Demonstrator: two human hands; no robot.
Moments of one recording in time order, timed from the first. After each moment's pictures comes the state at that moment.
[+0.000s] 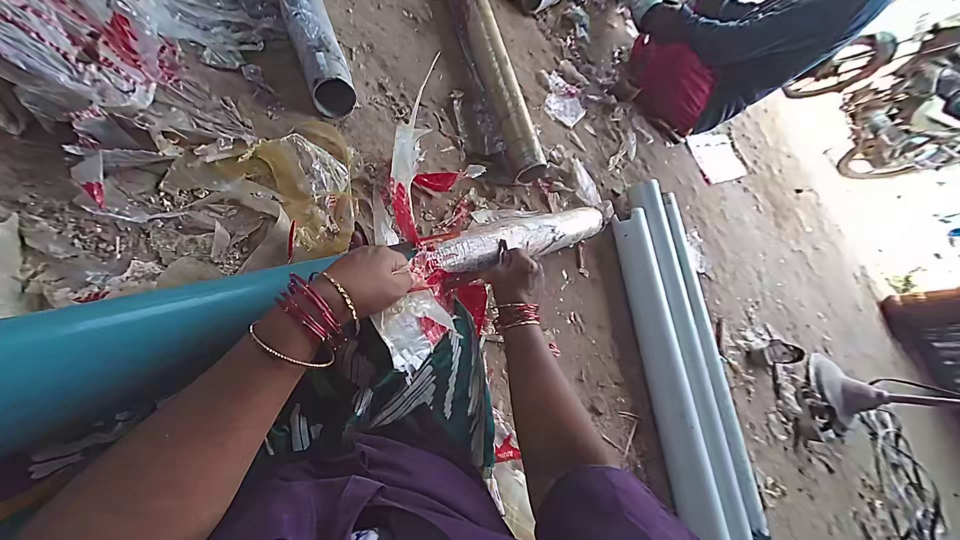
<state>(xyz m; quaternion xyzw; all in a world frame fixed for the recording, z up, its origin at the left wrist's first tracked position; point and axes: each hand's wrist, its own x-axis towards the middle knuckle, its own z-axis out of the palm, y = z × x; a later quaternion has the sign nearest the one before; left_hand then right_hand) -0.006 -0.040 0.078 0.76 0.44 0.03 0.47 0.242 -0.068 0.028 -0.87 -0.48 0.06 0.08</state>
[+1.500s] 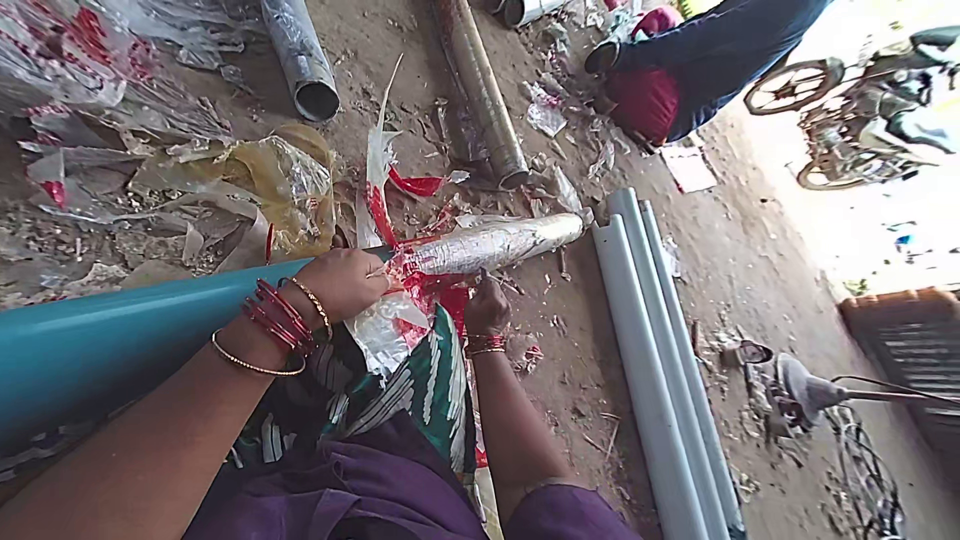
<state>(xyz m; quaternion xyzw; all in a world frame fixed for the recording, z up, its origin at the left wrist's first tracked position) -0.007 -0.039 0.071 0.77 0.45 0.04 0.45 0.255 -0.107 -0.053 -0.81 -0.52 -0.09 0.24</state>
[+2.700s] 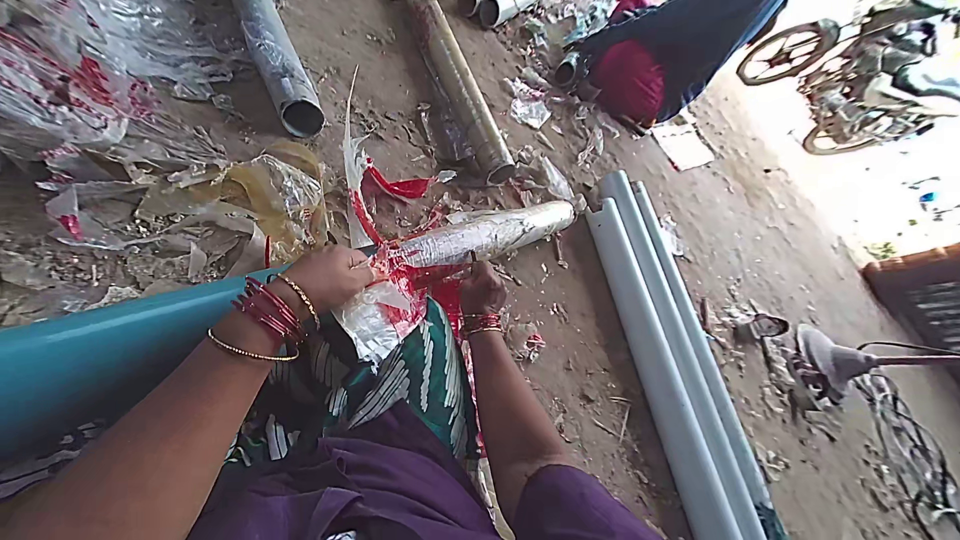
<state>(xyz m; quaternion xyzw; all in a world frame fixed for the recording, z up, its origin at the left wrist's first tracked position) -0.003 -0.047 0.080 0.75 0.49 0.07 0.45 0.245 -0.099 -0.017 -0.86 -0.48 0.00 0.19</state>
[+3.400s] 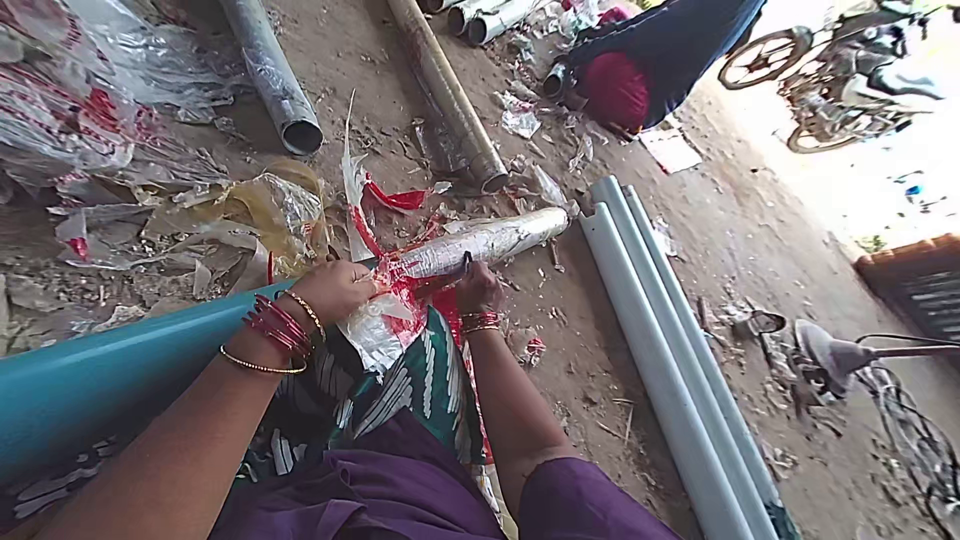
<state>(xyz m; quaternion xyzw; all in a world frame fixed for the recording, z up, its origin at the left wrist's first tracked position) -0.005 -0.046 0.076 0.75 0.48 0.07 0.45 0.240 -0.081 -0.007 -0.86 -0.48 0.01 0.18</state>
